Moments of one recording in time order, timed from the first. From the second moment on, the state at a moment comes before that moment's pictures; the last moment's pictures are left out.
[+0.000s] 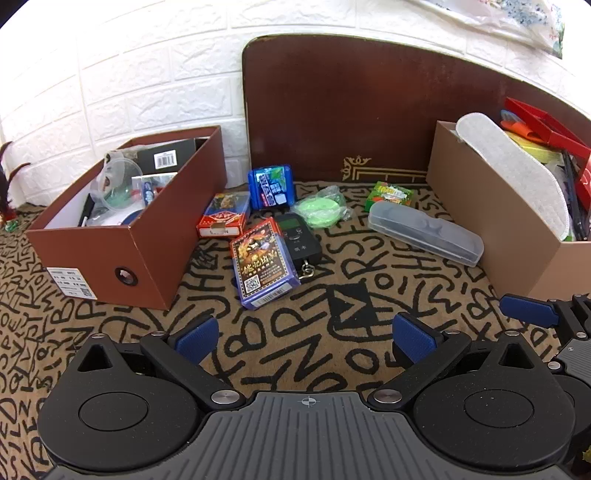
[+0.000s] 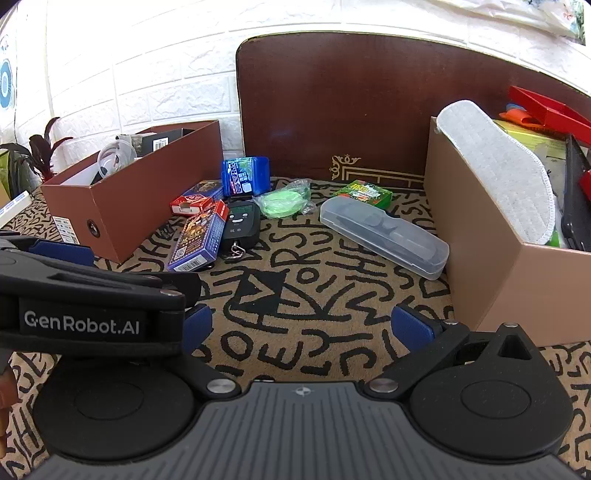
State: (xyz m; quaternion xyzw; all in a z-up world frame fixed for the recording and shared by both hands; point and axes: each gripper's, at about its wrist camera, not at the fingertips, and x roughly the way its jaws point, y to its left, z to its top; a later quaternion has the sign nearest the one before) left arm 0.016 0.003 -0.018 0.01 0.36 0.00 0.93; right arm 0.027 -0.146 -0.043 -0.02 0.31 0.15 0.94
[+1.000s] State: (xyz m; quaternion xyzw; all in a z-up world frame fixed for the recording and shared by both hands) left arm 0.113 0.060 -0.073 -0.07 0.39 0.00 0.92; right arm 0.127 -0.089 -0.097 -0.06 0.31 0.22 0.92
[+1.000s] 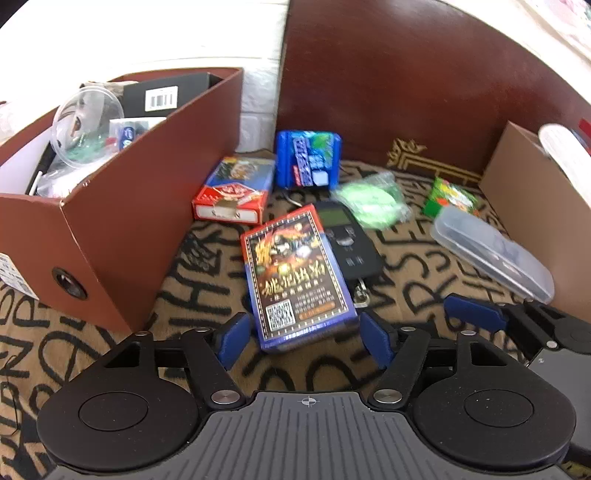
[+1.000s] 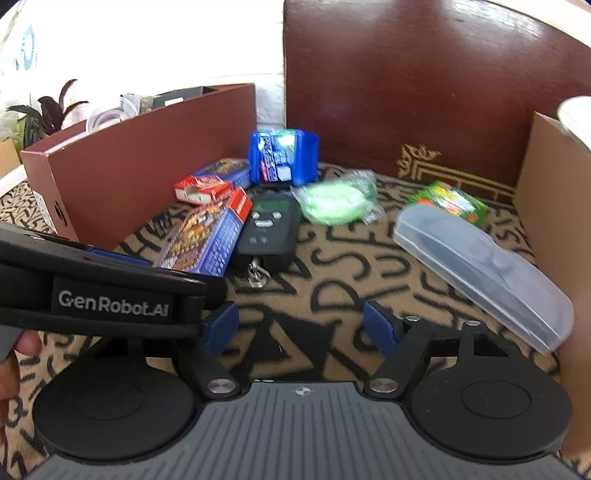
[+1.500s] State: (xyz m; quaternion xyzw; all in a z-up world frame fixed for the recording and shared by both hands) left arm 0.130 0.080 -0.083 -0.11 0.39 0.02 0.91; right arm 0.146 -0.067 -0.098 -0.09 0.29 0.25 0.92
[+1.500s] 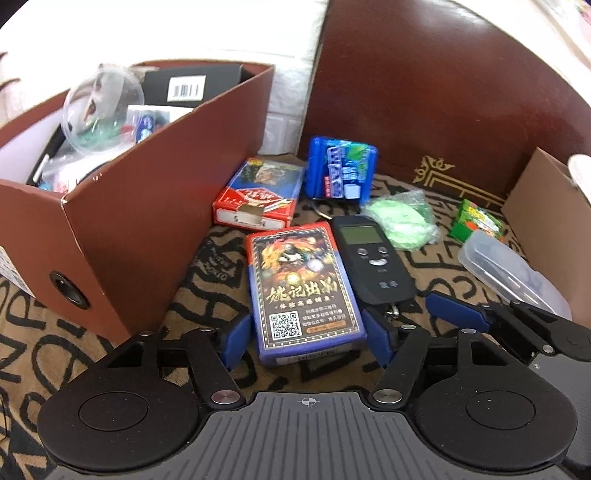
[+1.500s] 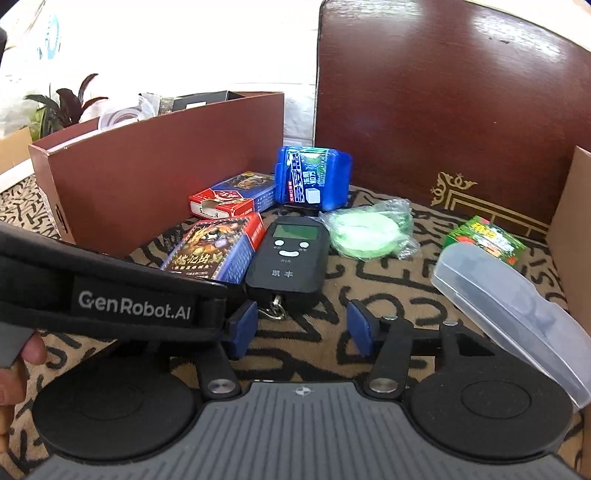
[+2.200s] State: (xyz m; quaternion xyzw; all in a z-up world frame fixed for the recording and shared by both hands) left arm 0.116 0.078 -0.081 -0.07 0.39 0.02 0.92; right arm 0.135 -0.076 -0.098 -0.06 0.30 0.24 0.92
